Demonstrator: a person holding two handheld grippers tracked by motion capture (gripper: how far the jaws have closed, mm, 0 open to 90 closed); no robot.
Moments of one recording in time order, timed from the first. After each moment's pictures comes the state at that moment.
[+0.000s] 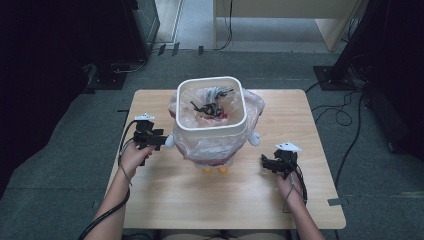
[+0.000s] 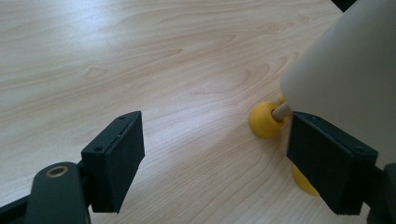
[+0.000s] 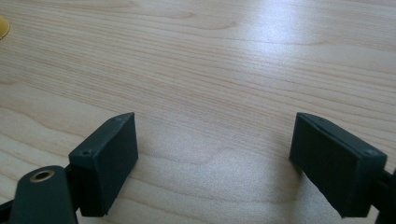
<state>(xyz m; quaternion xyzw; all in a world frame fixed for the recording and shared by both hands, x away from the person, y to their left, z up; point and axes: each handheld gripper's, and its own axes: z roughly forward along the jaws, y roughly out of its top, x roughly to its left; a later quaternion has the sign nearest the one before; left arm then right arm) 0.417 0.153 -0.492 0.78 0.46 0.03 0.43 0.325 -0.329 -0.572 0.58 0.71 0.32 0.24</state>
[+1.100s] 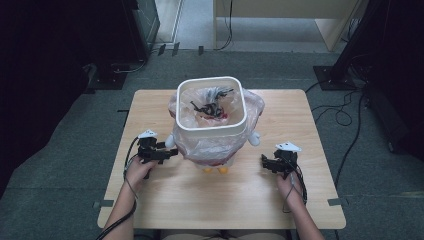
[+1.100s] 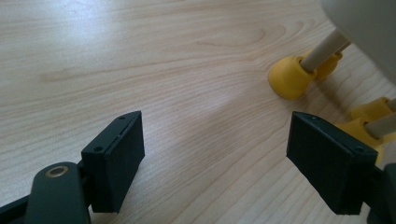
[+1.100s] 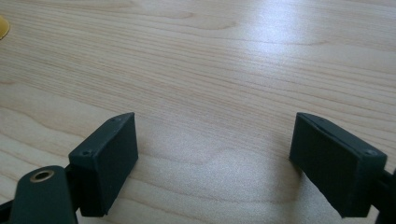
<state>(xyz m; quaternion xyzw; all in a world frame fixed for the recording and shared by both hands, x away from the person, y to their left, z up) 0.396 0.154 -0.554 0.78 0.45 0.03 0.44 0.325 -0.329 -0.572 0.58 0.71 0.32 0.24</state>
